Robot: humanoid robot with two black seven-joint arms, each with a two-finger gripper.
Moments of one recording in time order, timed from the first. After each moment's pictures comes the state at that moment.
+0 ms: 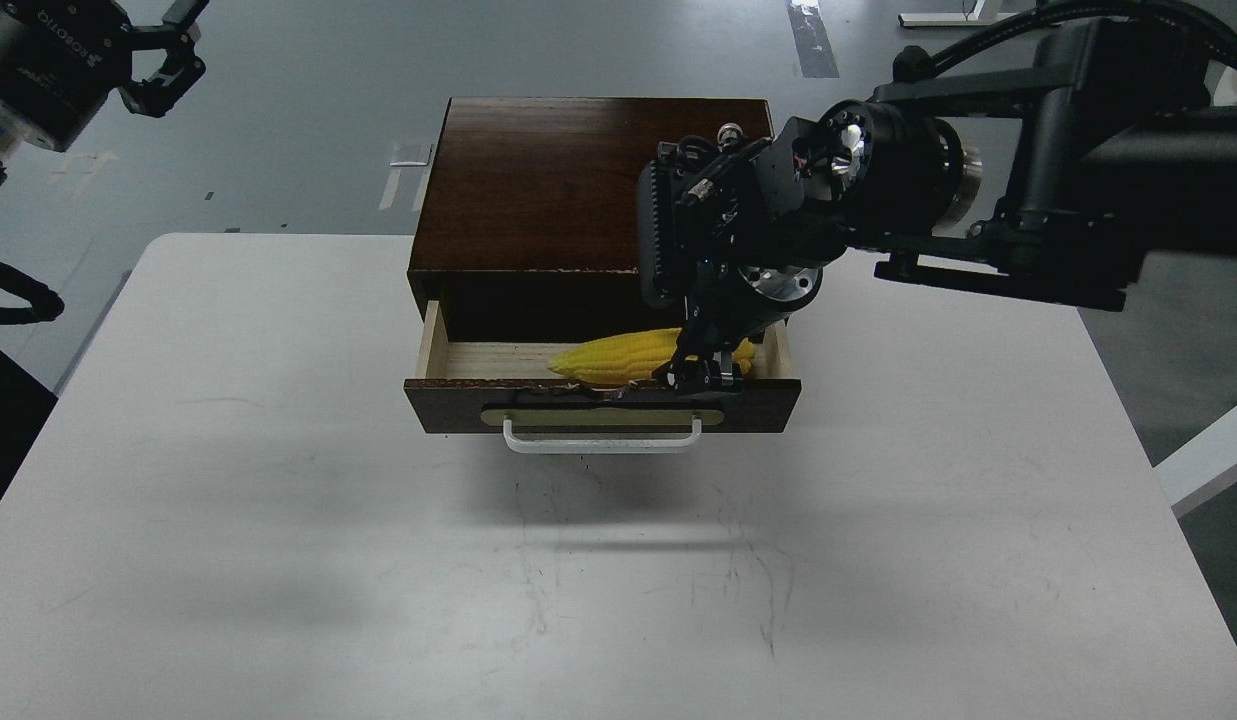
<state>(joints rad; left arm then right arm) -0.98 0.80 -0.49 -0.88 0.02 -0.49 -0.47 1.78 -0.26 -0.38 1.27 -1.96 0.44 0.48</state>
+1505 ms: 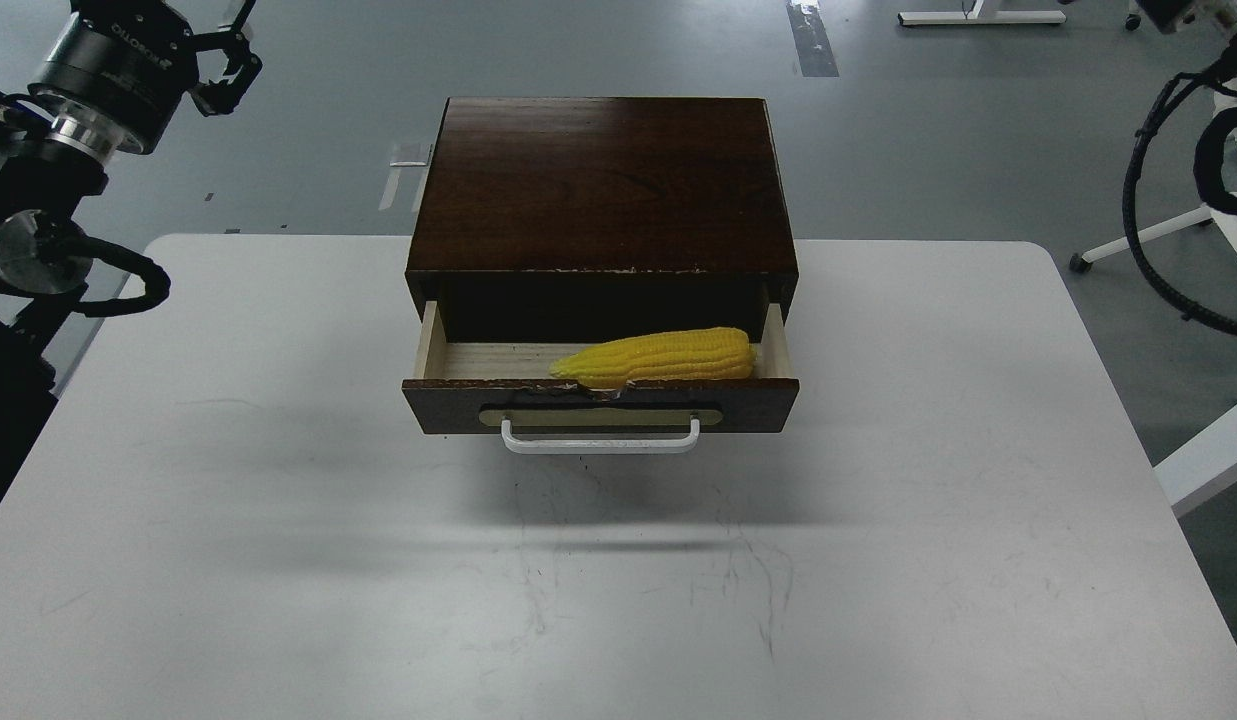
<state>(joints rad) -0.99 0.54 -0.58 -0.62 -0.07 -0.49 -0.46 1.14 -0.69 0.32 0.78 0.22 0.43 0.47</state>
